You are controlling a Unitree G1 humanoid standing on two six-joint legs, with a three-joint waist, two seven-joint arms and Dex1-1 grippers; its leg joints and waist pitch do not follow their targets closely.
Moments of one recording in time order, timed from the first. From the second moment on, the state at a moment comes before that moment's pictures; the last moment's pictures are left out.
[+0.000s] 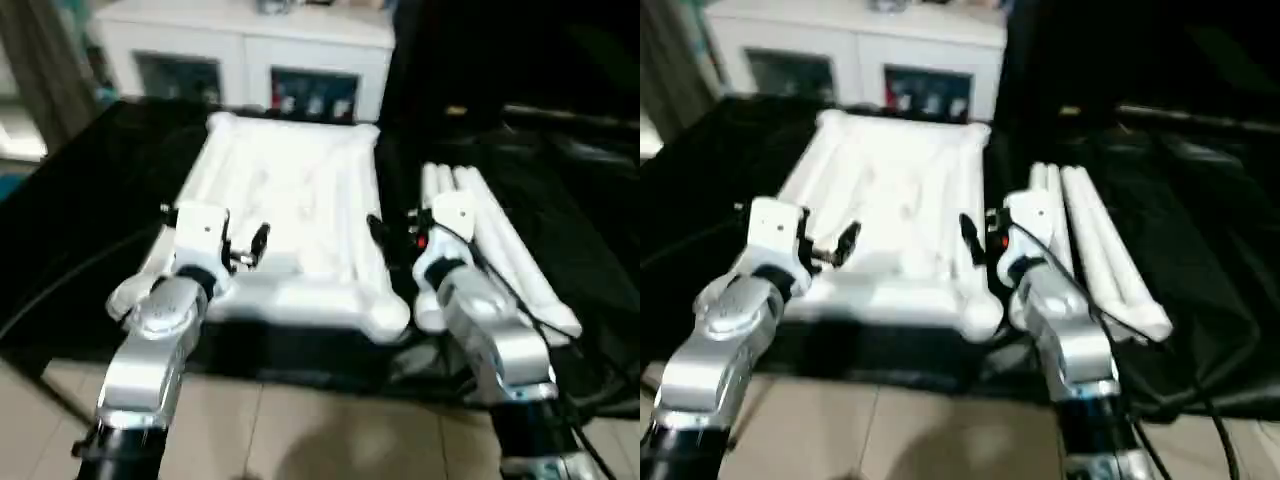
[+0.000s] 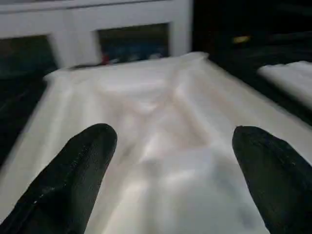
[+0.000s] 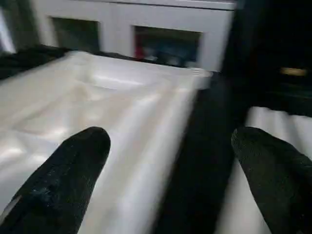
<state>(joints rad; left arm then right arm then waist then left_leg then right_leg) -0.26 0.19 -0.02 -0.10 -0.07 0.41 -0.20 -0.36 -0.13 0.05 0.06 0.14 0.36 0.17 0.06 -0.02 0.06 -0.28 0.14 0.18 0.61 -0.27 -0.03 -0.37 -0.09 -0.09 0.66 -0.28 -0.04</state>
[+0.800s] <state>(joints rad) -0.27 0.53 -0.29 -0.10 -0.18 0.34 -0.94 -0.36 -0.48 0.13 -0.07 0.32 0.40 0.83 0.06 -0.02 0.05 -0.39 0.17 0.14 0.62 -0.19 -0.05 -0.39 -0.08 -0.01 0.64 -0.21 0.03</state>
